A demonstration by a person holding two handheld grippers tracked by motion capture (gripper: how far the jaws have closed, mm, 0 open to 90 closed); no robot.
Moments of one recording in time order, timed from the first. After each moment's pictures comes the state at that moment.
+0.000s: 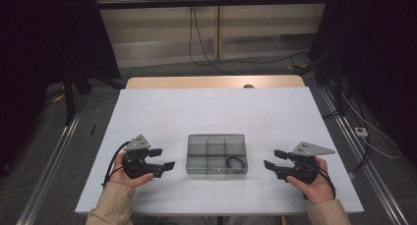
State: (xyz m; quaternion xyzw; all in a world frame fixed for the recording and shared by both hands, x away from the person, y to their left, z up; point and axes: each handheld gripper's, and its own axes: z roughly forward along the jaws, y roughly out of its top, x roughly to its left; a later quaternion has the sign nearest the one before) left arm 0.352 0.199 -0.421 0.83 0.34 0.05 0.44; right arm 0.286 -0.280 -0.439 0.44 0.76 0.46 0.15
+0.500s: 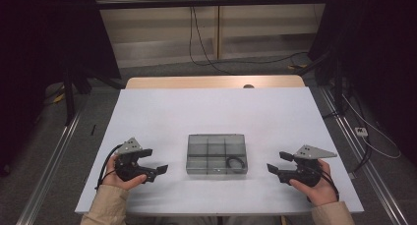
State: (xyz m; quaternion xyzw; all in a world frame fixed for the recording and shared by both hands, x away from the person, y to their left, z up) left arm 0.349 0.218 -0.427 0.83 0.34 0.06 0.44; right arm 0.282 -0.288 -0.448 0.44 0.76 0.45 0.17
